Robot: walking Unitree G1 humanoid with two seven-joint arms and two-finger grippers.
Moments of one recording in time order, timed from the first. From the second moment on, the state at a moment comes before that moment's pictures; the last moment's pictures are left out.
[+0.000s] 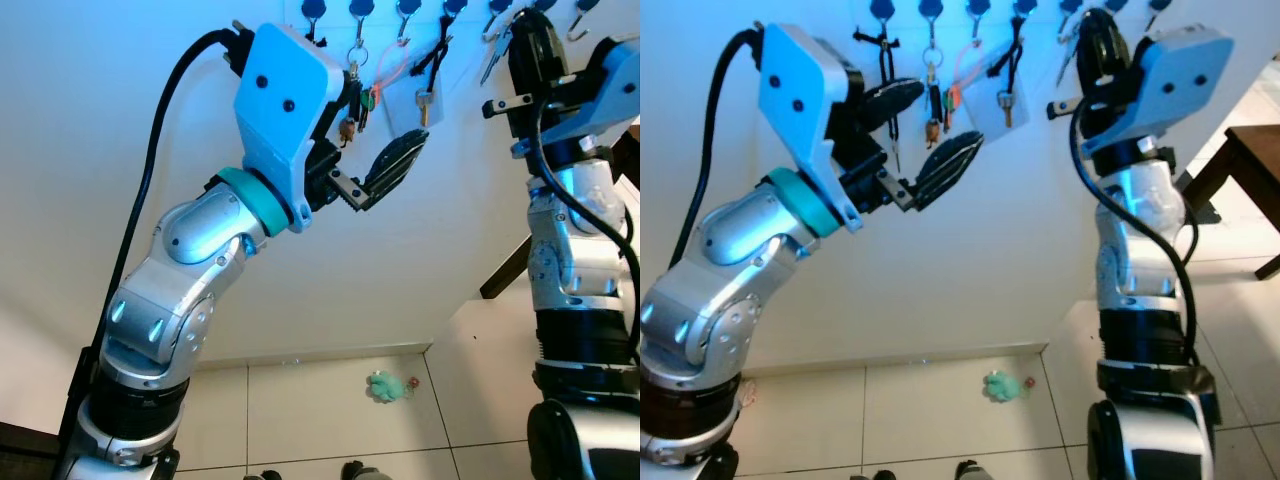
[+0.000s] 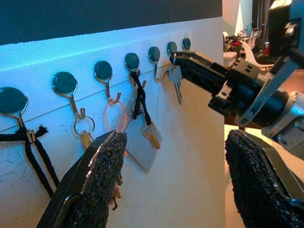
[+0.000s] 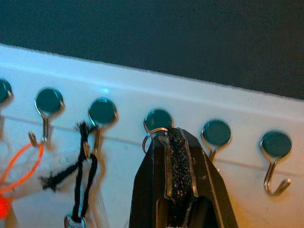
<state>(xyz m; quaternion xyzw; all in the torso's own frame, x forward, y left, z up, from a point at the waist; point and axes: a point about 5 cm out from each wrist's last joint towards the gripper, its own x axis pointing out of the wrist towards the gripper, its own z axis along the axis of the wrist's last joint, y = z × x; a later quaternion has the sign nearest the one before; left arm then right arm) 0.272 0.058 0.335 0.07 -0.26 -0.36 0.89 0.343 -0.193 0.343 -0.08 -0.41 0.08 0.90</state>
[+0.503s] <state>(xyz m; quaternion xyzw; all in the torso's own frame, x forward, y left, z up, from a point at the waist) 0.273 0.058 0.334 0.07 -0.26 -0.36 0.89 0.358 -0.192 0.340 -0.07 -0.39 0.08 0.92</state>
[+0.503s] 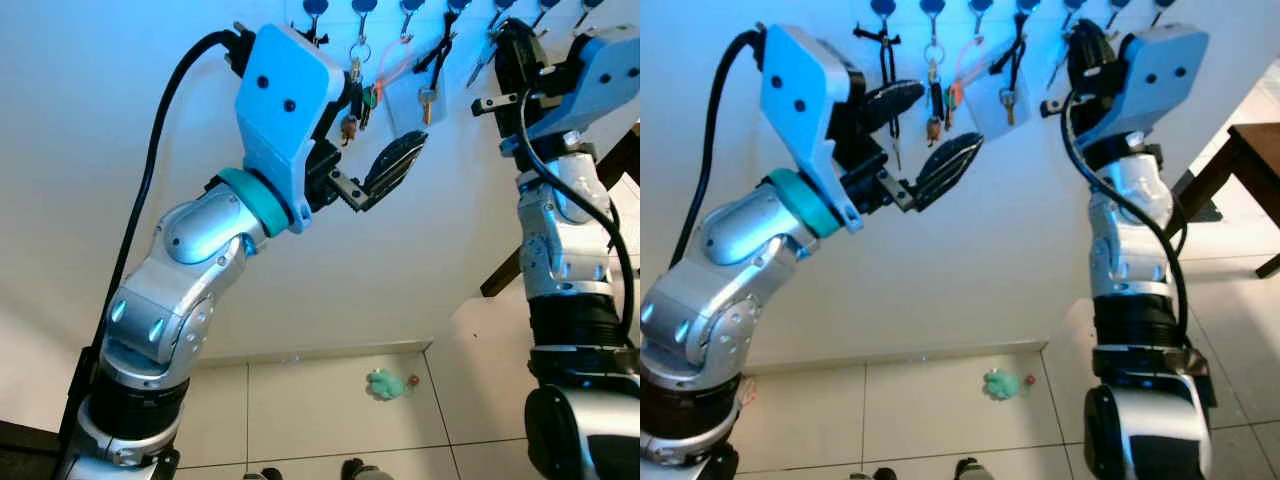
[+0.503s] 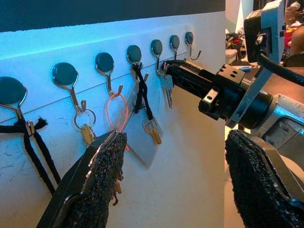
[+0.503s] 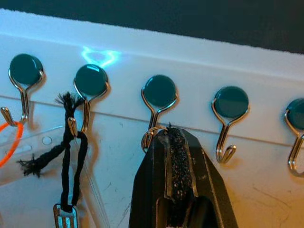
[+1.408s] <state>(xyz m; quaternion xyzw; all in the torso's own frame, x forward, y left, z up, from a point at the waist) 0.273 0.058 0.333 0.07 -0.26 -0.36 0.89 0.344 -0.191 0.317 -0.09 -0.38 0.09 0.92</state>
